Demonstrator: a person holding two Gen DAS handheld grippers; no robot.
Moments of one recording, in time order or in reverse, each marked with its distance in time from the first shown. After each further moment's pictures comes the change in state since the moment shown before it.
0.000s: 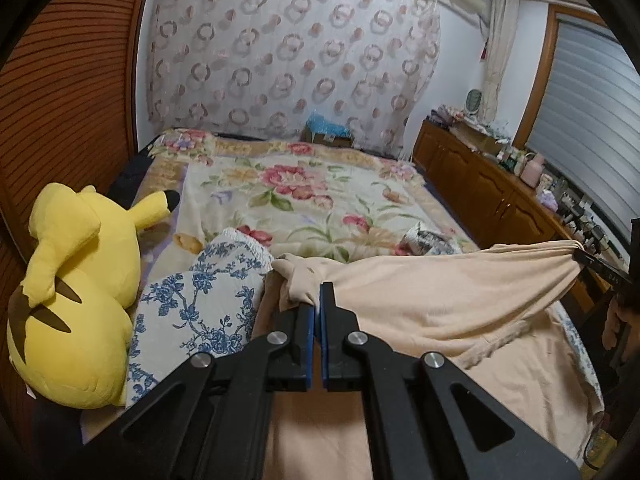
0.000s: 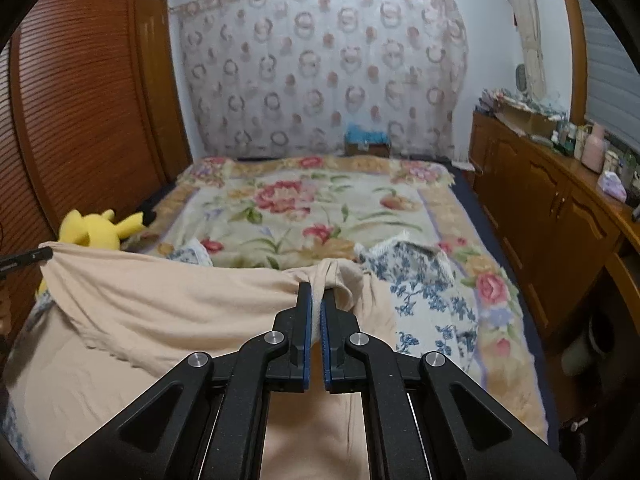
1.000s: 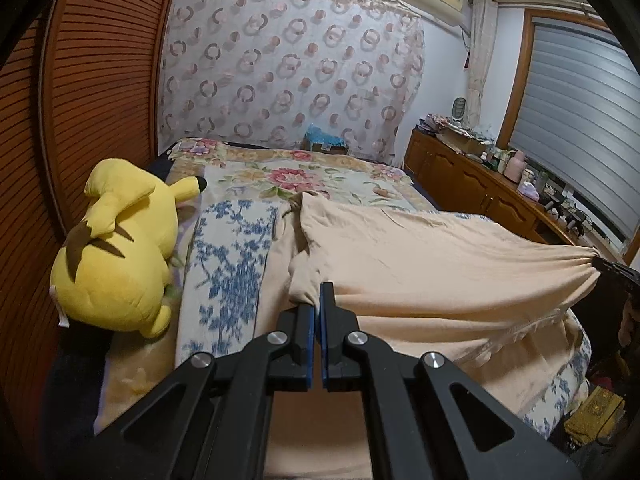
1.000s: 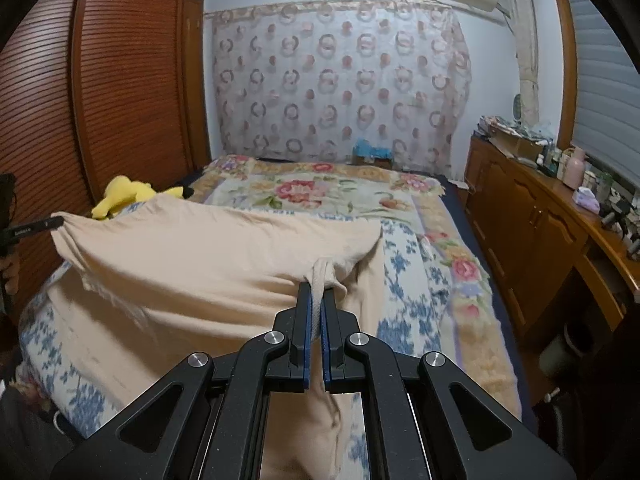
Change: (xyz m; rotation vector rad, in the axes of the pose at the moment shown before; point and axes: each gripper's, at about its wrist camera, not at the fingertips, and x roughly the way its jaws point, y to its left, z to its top) left arm -0.142 0.000 -0.122 0.024 -0.059 0.006; right arm -0.176 0.039 -0.114 -0.081 -0.029 -0.010
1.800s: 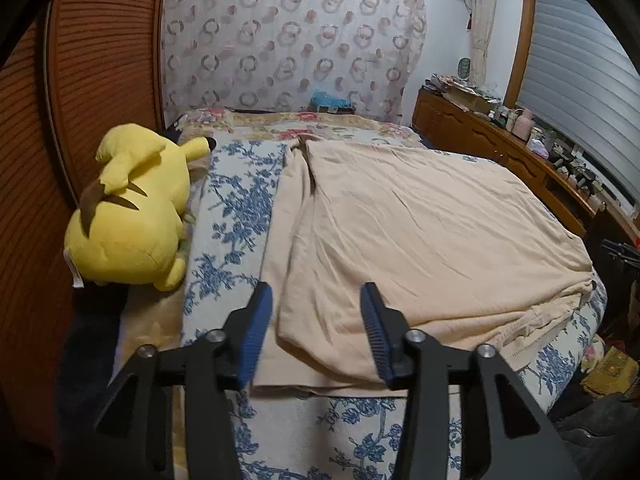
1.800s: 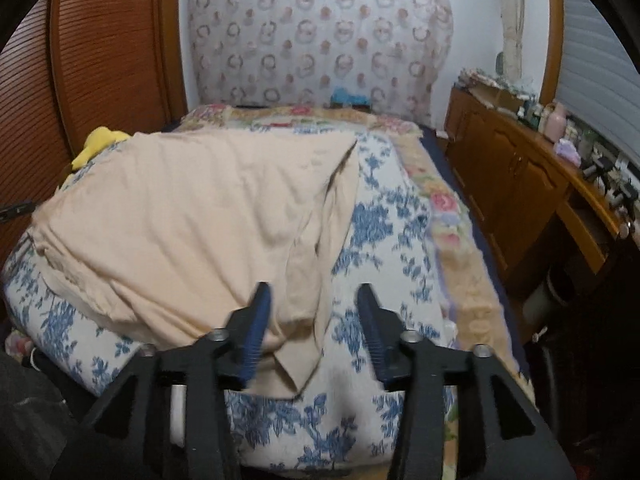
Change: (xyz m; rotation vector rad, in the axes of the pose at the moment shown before) left arm -0.010 -0.006 -0.053 0.054 0.121 0.061; right arm 0.006 -0.004 -0.074 0.019 0.150 -0.071
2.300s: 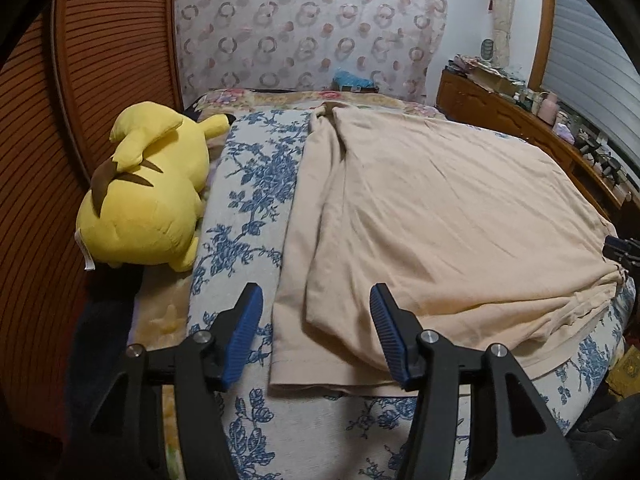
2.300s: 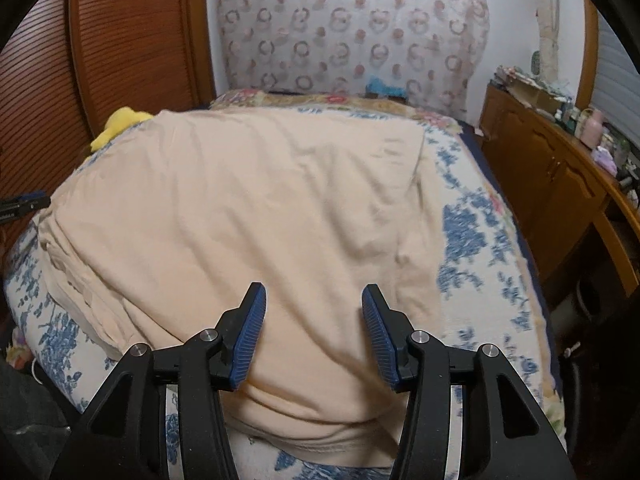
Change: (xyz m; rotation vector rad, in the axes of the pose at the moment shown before) left arm 0.030 0.008 -0.013 -0.011 0.075 0.092; right arm 0.063 0.049 0.004 -0.046 0.070 0.093
